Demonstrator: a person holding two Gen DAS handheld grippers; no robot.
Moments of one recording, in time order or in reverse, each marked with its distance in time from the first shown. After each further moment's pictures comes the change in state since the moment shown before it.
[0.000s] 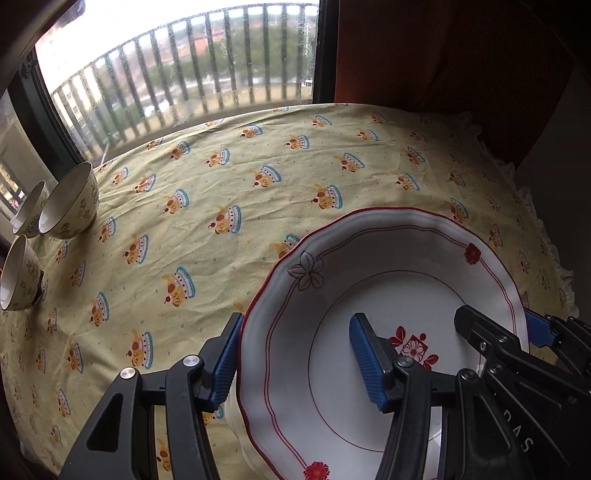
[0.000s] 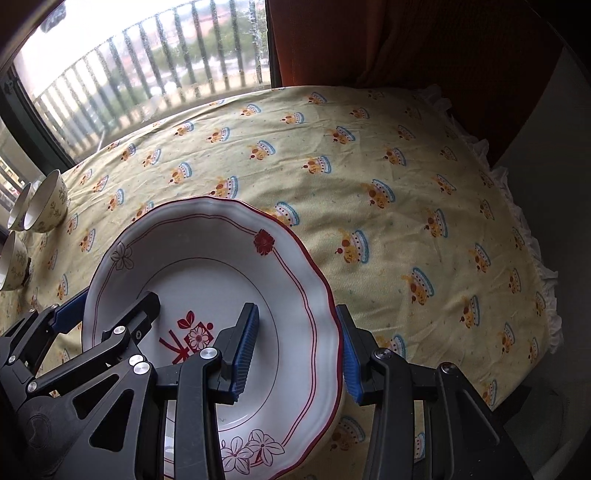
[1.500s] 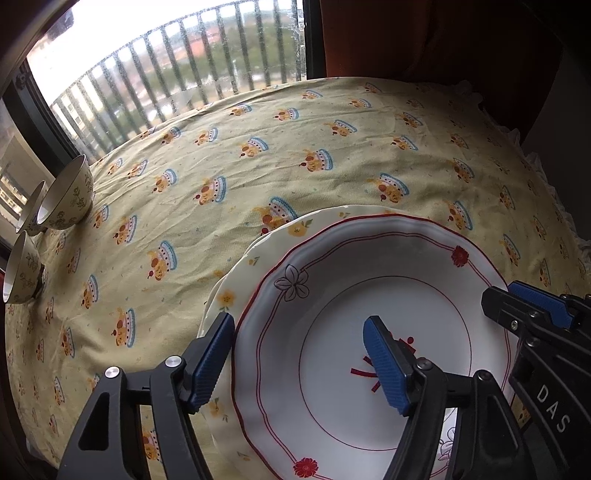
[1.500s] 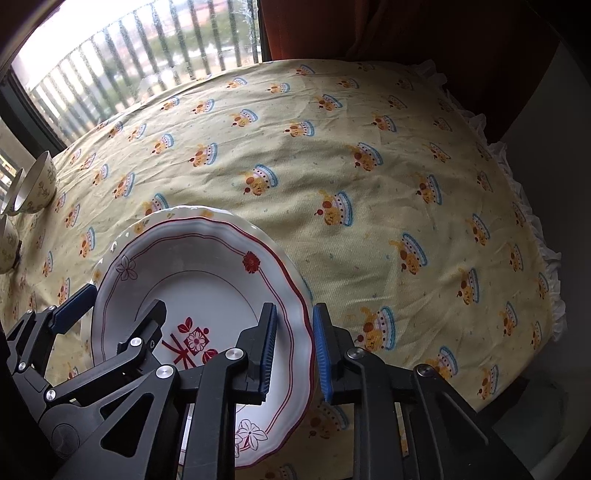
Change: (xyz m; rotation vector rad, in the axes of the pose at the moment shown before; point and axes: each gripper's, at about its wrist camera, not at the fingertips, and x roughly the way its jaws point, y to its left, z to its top) left arm 0.025 -0.020 -0.028 0.048 0.029 0.073; right arm 0.018 -0.017 -0.016 -0.022 0.050 -0.001
